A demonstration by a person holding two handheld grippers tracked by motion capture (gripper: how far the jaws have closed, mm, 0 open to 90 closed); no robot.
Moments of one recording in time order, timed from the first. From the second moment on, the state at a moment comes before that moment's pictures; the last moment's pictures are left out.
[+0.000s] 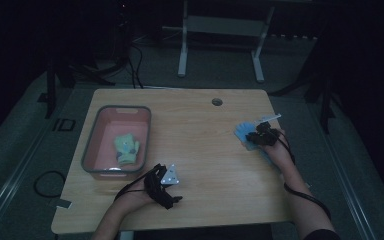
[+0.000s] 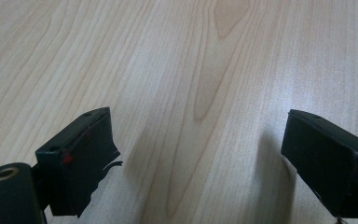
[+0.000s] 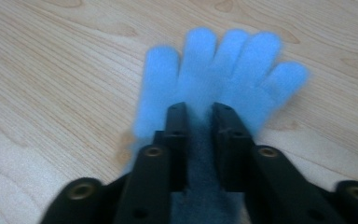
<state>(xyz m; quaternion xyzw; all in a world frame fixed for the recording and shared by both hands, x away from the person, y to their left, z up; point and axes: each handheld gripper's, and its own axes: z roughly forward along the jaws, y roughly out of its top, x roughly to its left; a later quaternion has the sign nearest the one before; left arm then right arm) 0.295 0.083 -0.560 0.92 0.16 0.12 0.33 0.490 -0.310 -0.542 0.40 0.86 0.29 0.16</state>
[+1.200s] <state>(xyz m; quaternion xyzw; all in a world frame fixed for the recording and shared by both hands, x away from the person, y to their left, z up) 0.294 0.082 -0.559 0.92 0.16 0.12 0.33 0.375 -0.194 -0.493 0.47 0.80 0.35 0.14</state>
